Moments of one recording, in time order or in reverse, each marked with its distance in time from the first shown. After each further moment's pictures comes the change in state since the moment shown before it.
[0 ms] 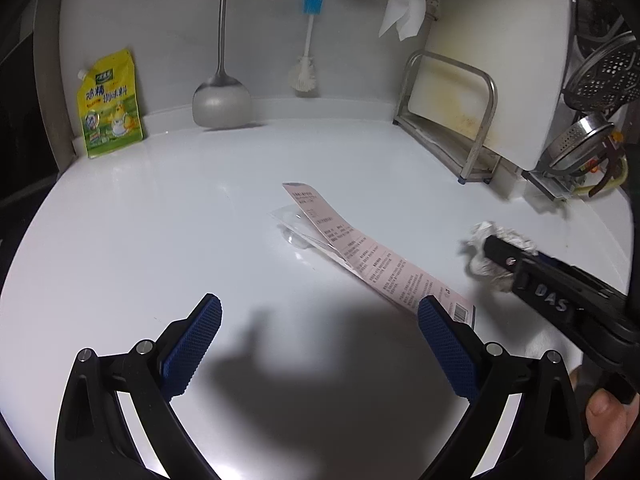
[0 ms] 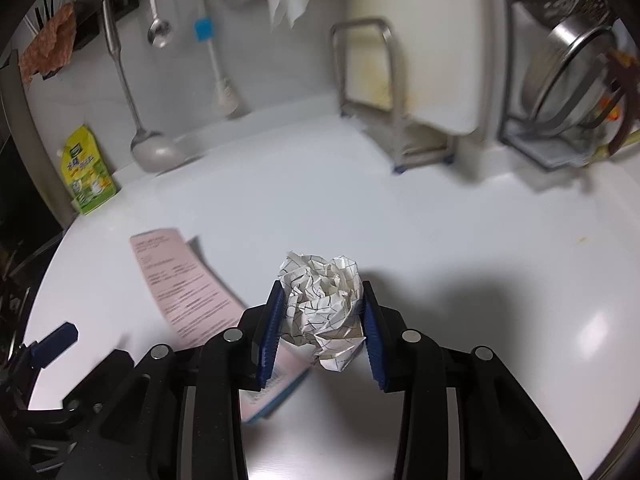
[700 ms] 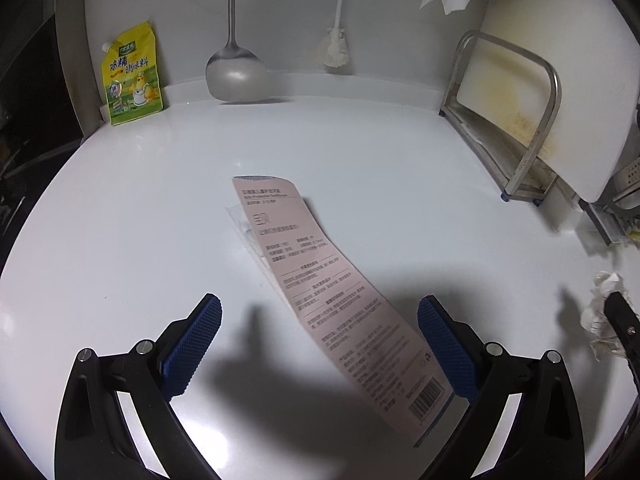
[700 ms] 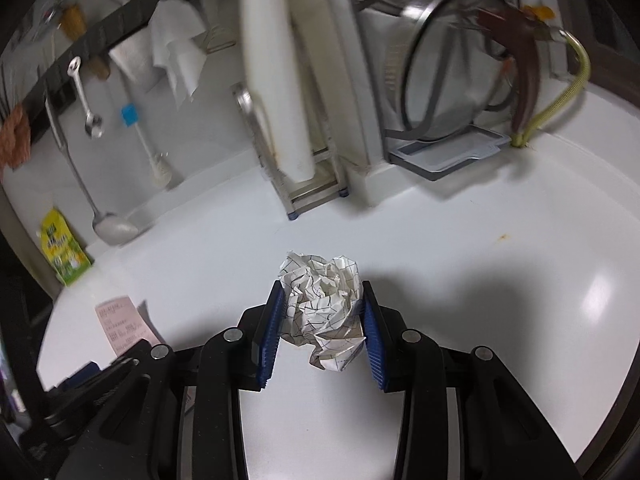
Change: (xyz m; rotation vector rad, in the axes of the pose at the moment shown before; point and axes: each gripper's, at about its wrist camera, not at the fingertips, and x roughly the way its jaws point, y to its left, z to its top) left arm 0.051 -0.055 0.024 -0.151 0.083 0.210; right arm -0.028 -0.096 0.005 0.213 -0.097 -0.018
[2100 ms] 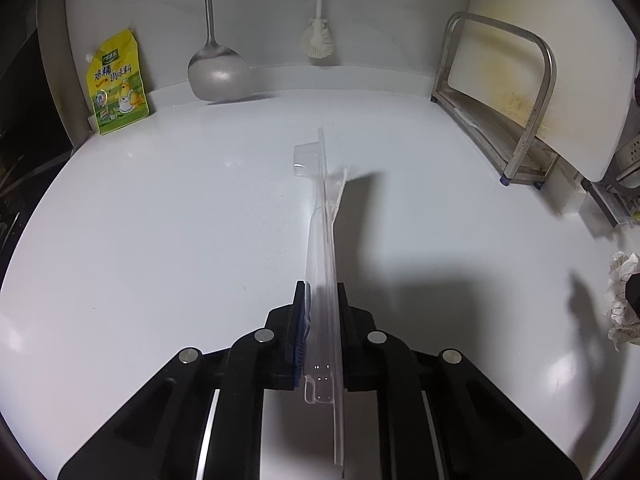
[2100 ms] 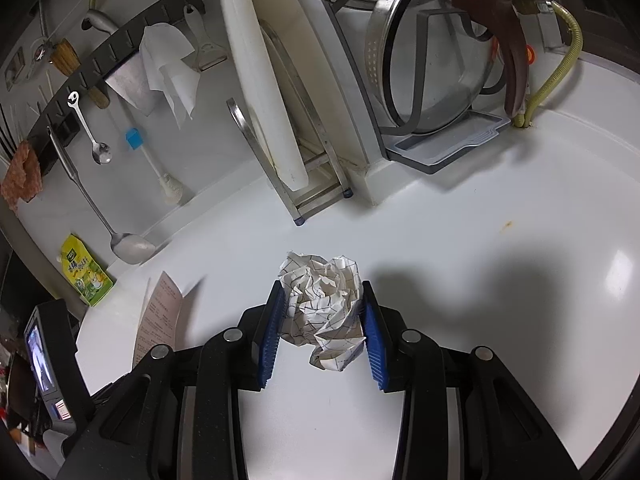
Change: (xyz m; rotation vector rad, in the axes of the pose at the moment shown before) left arm 0.008 -0.004 -0.002 0.058 0.003 -0.004; right arm -0.003 -0.011 0.004 0.068 0.013 0.085
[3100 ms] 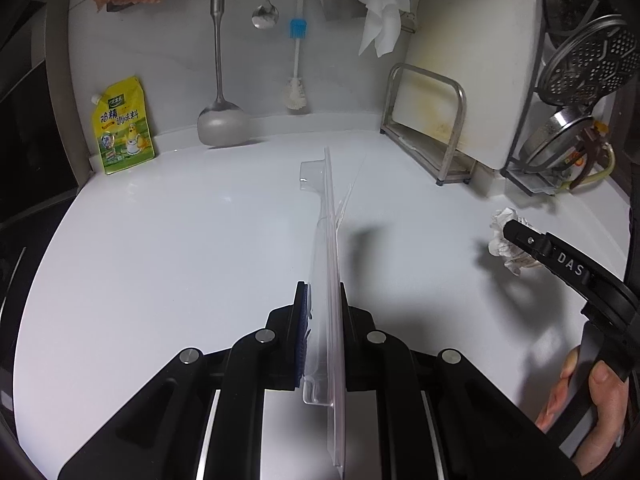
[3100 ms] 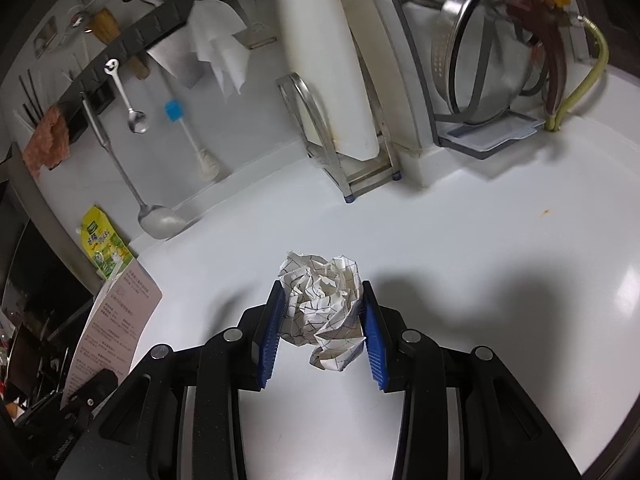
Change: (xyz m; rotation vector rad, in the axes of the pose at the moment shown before) left arm -0.105 0.061 -0.037 0.131 -0.130 -0.178; right arm -0.013 0.047 -0.030 -0.071 -0.002 0.052
